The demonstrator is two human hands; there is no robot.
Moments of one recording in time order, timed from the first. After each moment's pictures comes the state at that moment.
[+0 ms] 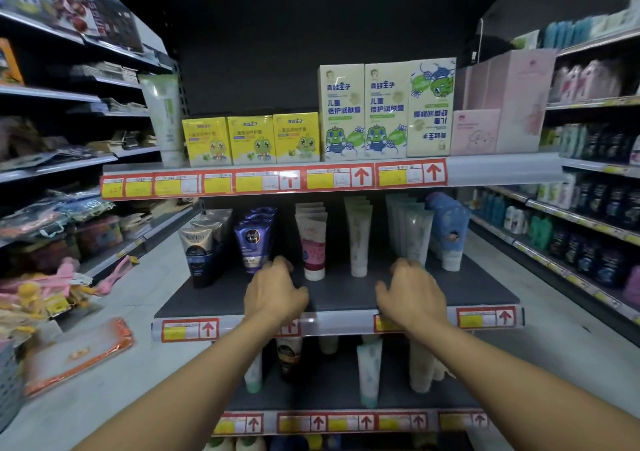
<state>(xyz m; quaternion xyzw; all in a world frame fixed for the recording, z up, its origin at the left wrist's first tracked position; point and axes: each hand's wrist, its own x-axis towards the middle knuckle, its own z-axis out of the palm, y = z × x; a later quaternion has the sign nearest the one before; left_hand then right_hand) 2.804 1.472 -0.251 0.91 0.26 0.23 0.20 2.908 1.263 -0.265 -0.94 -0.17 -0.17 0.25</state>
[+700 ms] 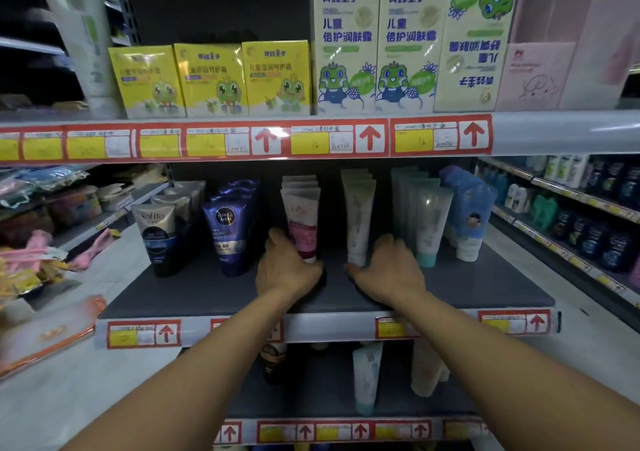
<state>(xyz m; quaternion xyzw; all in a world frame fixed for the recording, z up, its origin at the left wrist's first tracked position) 2.905 1.483 -0.287 0.87 0.29 0.24 0.31 2.987 1.320 -0.289 -0.94 -0.18 -0.09 0.26</state>
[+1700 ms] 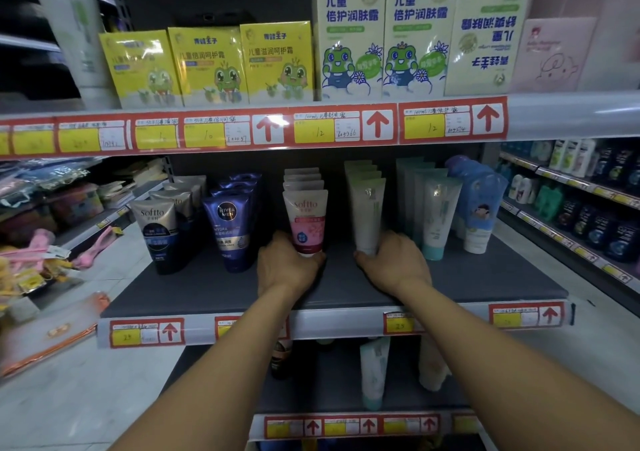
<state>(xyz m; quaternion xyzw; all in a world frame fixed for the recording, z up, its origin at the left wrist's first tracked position) 2.910 1.494 -0.297 0.85 0.29 0.27 0.34 2.999 1.324 -0.295 -0.94 -0.17 -0.08 0.30</state>
